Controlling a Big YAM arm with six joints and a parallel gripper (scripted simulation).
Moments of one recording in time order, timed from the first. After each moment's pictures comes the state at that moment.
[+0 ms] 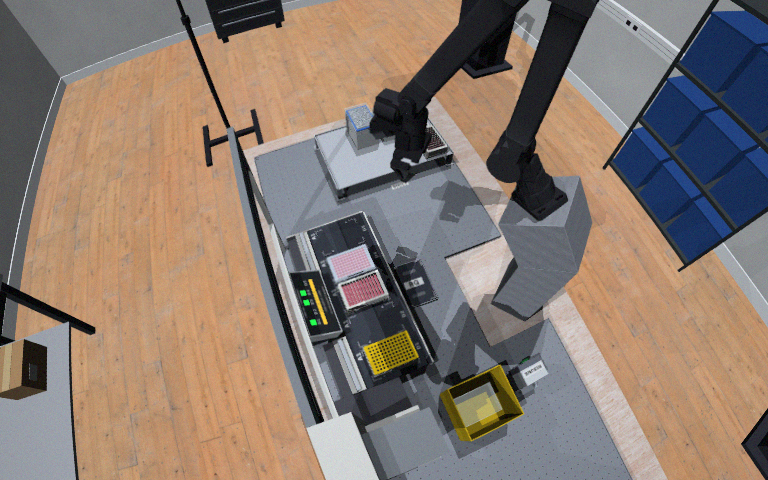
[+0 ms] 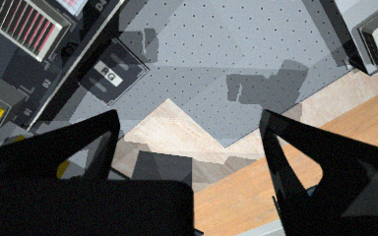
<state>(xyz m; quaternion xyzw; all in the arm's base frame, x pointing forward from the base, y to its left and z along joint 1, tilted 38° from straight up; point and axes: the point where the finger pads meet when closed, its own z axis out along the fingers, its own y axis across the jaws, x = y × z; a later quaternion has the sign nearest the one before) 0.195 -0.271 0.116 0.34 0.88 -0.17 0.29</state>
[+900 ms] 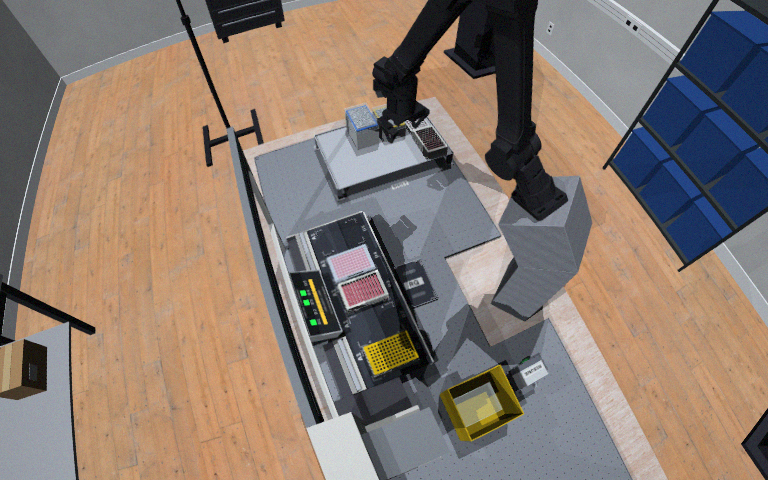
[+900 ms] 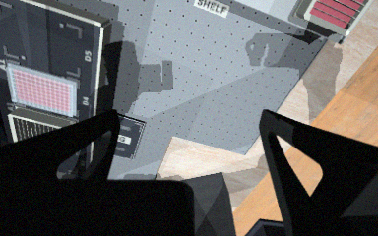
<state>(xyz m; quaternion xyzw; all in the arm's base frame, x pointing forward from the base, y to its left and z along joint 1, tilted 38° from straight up) 0.152 -0.383 0.166 0.54 0.77 -0.10 0.32</state>
